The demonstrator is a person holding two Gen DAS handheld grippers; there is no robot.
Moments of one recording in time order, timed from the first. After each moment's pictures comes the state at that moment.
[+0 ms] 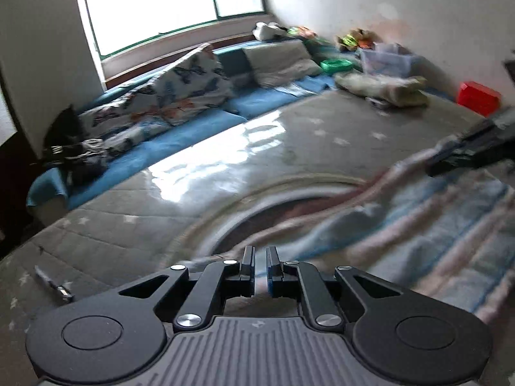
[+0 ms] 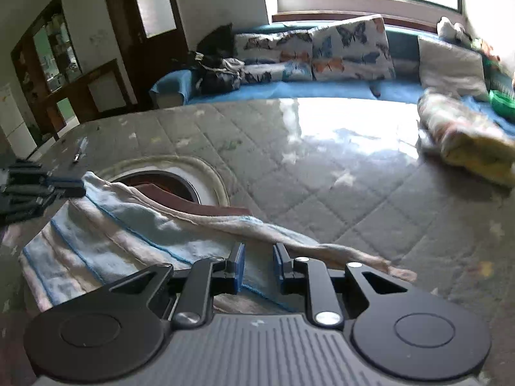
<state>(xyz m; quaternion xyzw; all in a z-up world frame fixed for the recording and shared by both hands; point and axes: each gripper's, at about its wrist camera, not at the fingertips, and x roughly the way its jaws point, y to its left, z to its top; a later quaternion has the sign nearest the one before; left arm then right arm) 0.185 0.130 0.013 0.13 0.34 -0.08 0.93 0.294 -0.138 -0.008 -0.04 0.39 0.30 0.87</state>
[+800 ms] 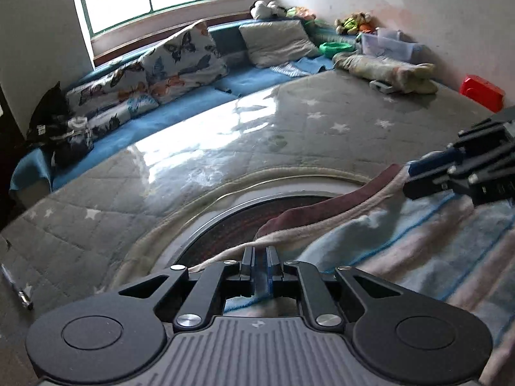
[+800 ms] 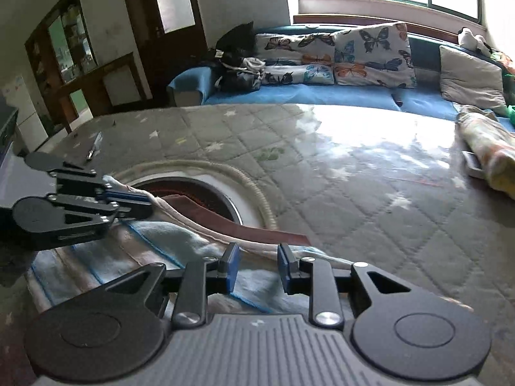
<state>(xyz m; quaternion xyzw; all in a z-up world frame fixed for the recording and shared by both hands) 0.233 0.118 -0.013 0.10 0.38 -0.08 0.92 0.290 -0.085 -0.010 -0.06 0.38 0.33 0.86</state>
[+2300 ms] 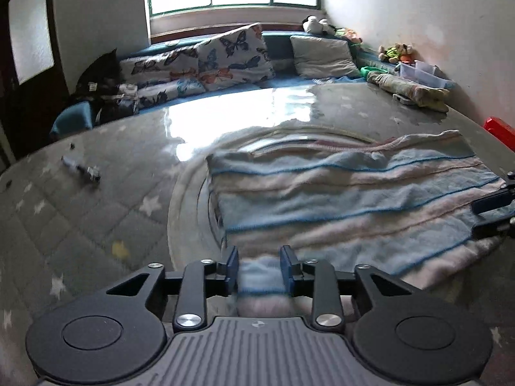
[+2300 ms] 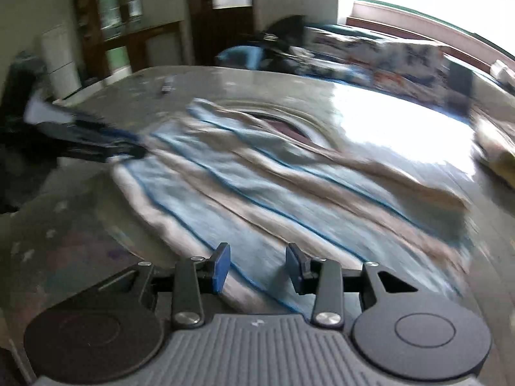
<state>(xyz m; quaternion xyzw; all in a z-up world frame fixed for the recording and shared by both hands) 0.091 0.171 -0.013 0.02 0.37 -0.01 0.93 0.140 -0.111 -0.002 -0.13 0.37 0.37 0.84</state>
